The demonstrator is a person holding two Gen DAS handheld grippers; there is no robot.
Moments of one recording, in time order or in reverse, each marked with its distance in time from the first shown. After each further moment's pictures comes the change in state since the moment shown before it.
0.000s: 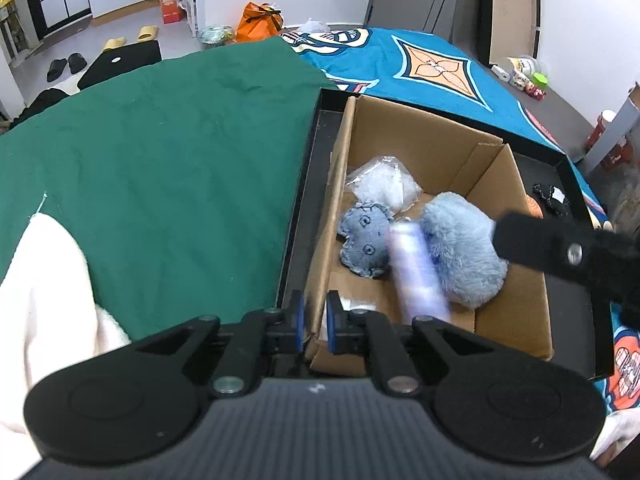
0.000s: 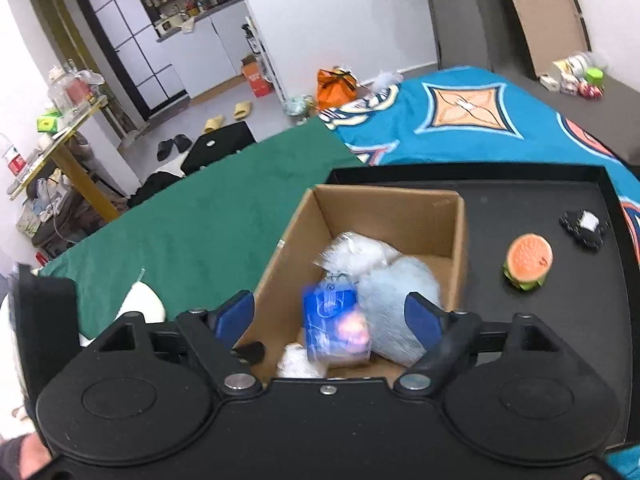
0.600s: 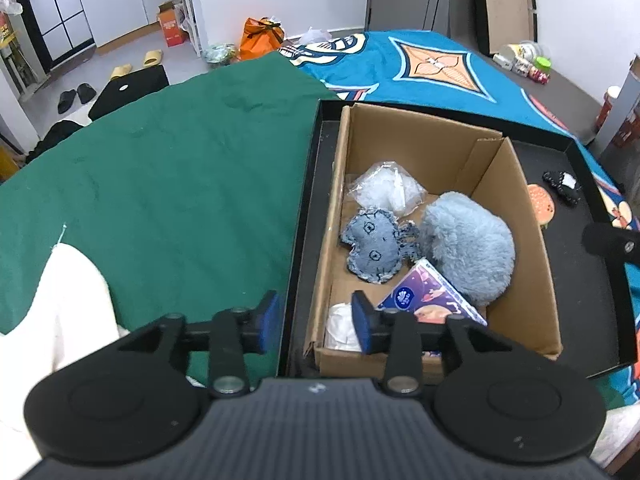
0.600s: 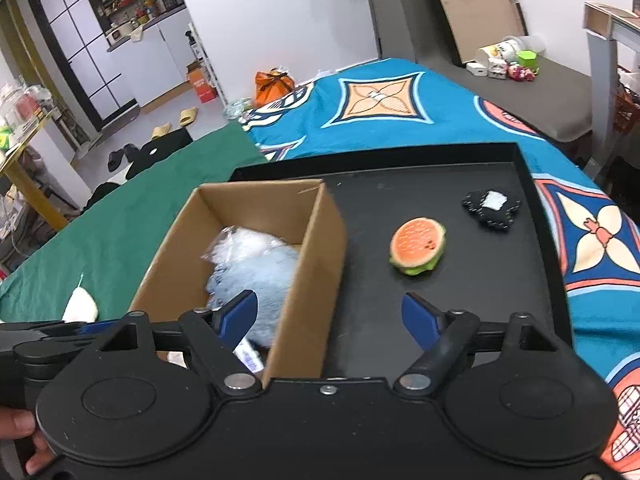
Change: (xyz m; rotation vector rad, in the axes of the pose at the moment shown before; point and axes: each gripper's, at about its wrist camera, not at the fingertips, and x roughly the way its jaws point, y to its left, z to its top) left arm -0.005 -0.020 0.003 0.089 -0.016 0.100; right arm -0.022 -0.078 -0.013 0.057 -0.020 -0.126
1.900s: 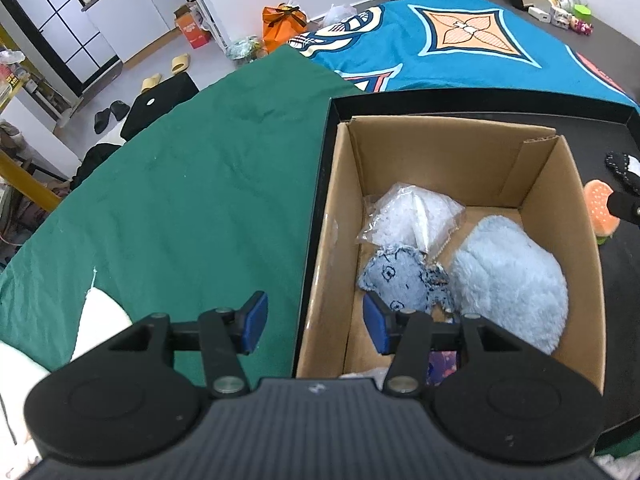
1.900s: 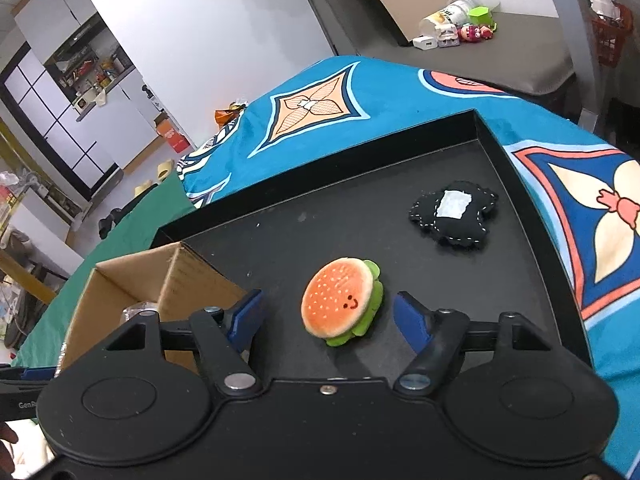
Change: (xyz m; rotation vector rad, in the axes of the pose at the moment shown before) left arm 0.045 -0.044 0.050 0.102 0.080 0.220; right arm 0.089 -0.100 0.014 0.204 -0.061 0.052
